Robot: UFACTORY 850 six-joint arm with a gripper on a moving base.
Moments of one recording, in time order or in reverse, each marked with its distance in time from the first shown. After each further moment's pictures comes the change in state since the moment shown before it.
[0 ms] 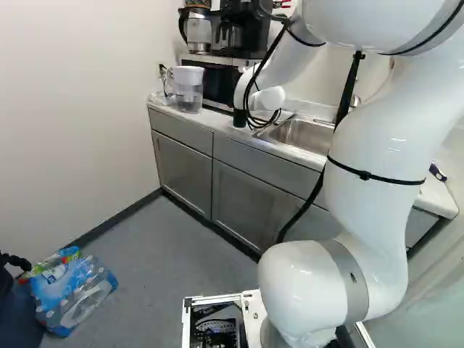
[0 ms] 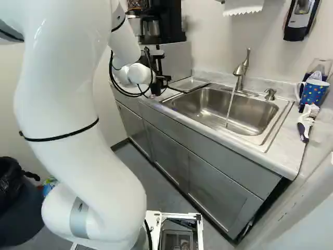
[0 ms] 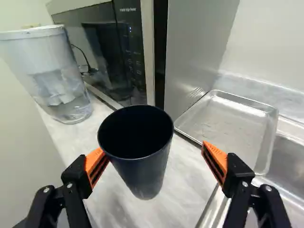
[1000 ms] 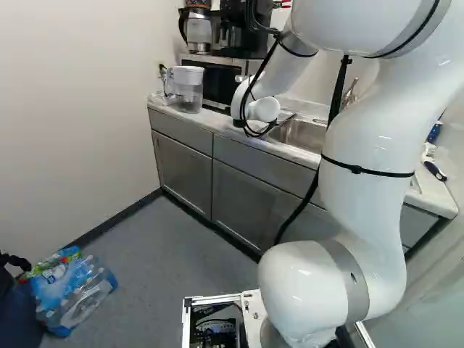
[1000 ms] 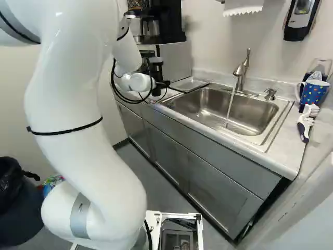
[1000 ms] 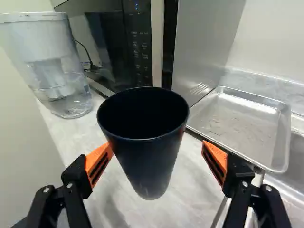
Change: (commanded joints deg) arm 0.9 -3.1 1.3 0.0 4.4 0.0
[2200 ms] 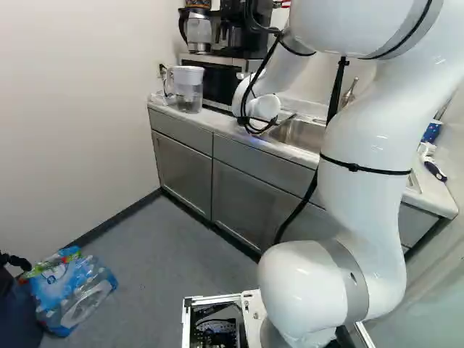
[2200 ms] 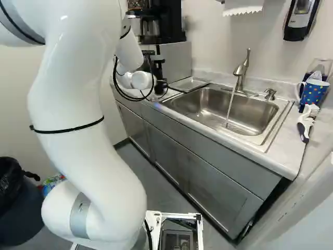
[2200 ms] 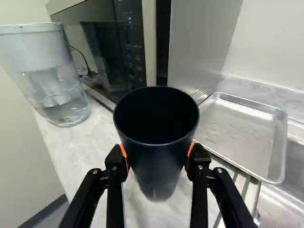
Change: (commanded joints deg) arm -1.3 -1.4 -3.3 0.0 0.0 0.0
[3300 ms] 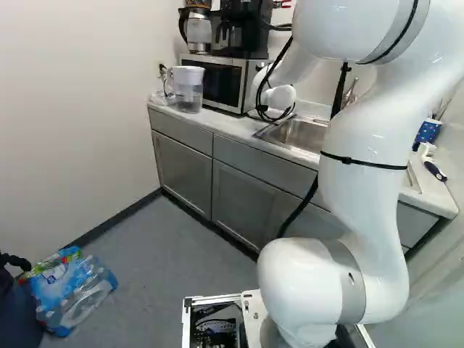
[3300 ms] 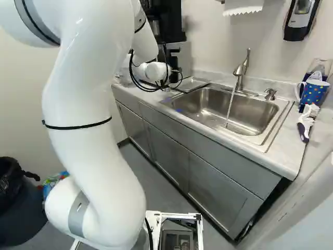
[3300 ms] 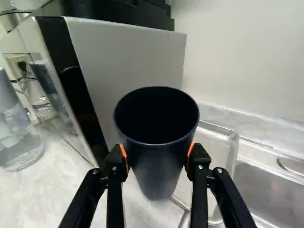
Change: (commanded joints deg) arm -7.8 -3.0 -8.2 0.0 0.0 0.0
